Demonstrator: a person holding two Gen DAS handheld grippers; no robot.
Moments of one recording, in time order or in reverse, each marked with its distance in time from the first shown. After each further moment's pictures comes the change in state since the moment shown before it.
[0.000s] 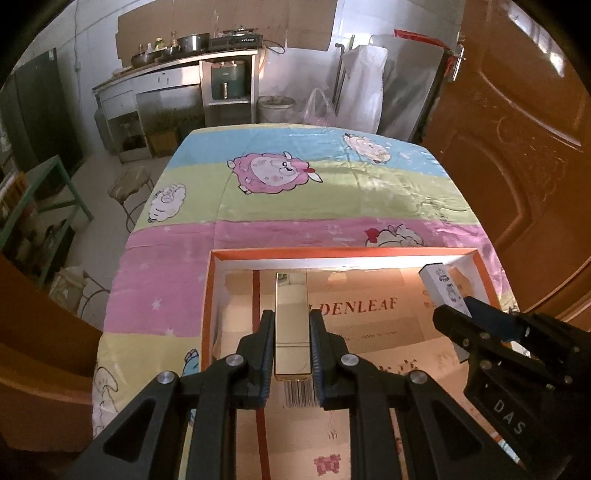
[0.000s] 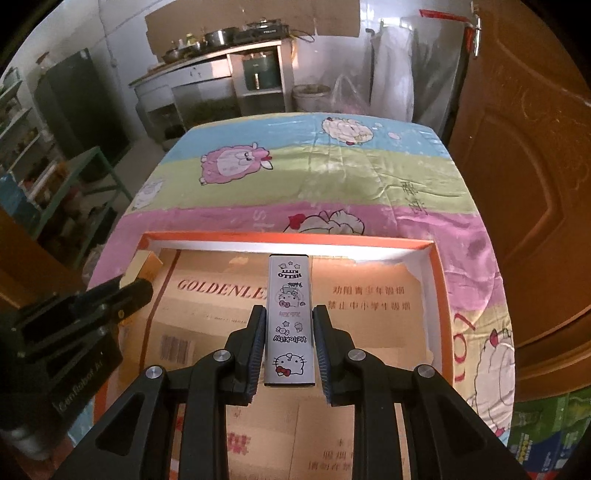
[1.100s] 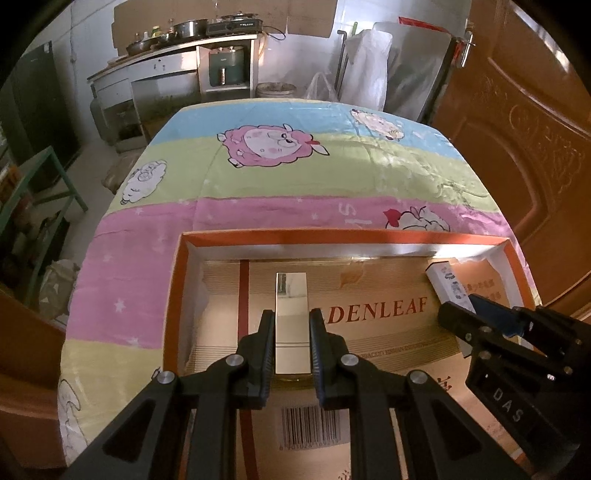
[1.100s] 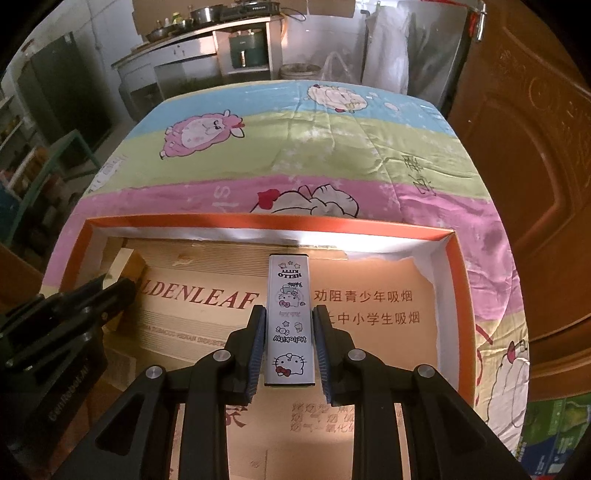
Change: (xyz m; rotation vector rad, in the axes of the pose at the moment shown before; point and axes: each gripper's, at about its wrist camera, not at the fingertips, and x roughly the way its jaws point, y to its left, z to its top) left arm 0.049 0.002 -0.006 0.005 0.039 -0.002; right arm 0.060 -0.013 0.005 -0.005 0.071 -0.058
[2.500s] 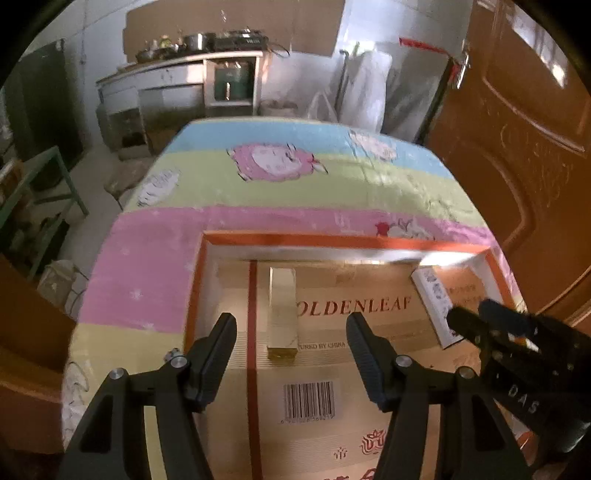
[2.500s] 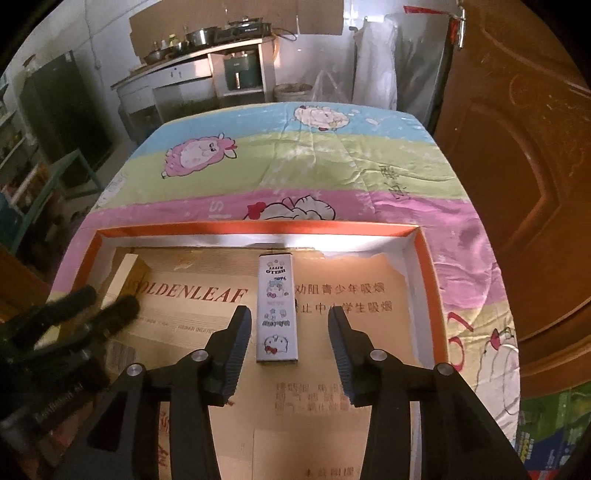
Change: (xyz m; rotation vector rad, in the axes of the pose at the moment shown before) left arm -0.030 0.006 -0.013 -0.044 -0.087 -0.023; right arm -0.029 -0.012 -0.017 0.034 -0.094 0.006
